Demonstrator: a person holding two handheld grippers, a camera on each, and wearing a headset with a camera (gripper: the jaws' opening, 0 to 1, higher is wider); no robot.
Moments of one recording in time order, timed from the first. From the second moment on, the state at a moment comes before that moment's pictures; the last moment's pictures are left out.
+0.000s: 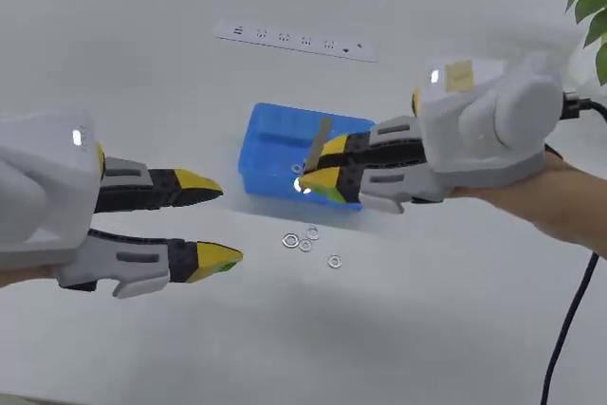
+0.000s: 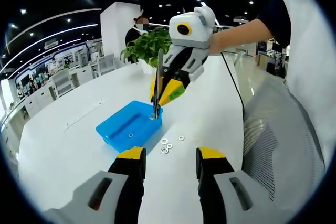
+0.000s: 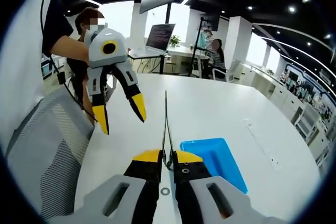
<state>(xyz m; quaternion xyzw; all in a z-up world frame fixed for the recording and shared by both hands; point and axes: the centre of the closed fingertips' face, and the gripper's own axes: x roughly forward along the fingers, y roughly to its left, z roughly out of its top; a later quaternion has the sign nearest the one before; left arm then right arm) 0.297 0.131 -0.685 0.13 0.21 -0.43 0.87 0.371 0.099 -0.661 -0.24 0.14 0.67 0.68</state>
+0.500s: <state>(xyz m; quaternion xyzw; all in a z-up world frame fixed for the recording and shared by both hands) 0.299 0.139 -0.706 0.11 0.22 -0.40 0.88 0.435 0.102 -0.664 -0.24 0.14 0.65 0.71</state>
